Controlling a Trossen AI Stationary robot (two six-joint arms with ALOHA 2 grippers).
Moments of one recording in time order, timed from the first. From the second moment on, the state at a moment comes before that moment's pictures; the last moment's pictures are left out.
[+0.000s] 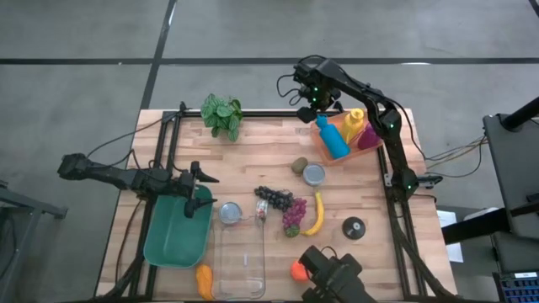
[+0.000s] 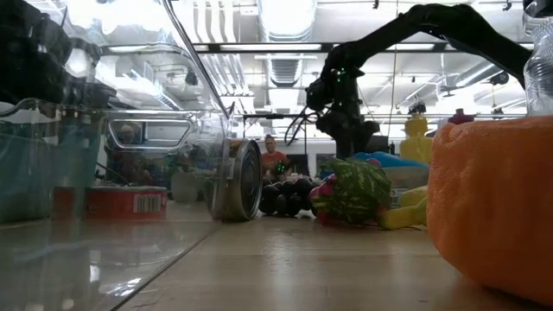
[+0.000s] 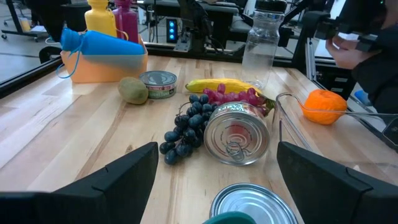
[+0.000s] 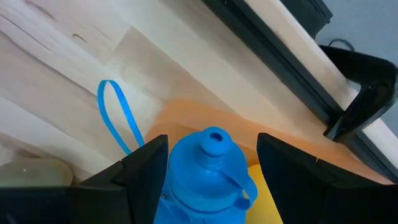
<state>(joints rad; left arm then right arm) -0.19 0.25 0.00 0.04 -0.16 -0.13 -0.77 2.24 2.09 -1.45 0.02 0.11</state>
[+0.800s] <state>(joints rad) -0.19 0.25 0.00 0.04 -0.16 -0.13 -0.77 2.23 2.07 -1.45 0.02 0.09</state>
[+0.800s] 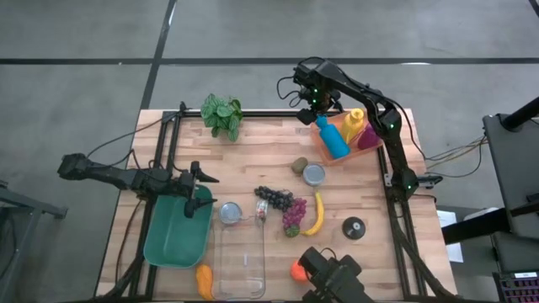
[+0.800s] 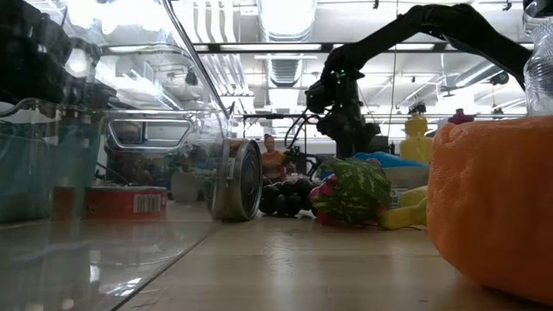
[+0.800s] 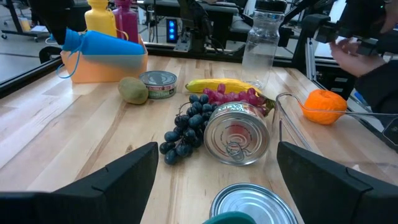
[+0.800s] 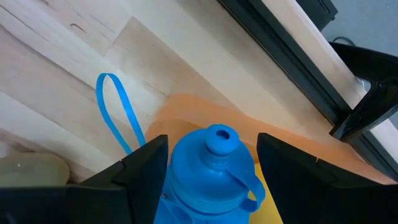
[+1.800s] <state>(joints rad) -0.19 0.25 0.00 0.04 -0.16 -0.13 -0.77 2.23 2.07 -1.44 0.02 0.08</state>
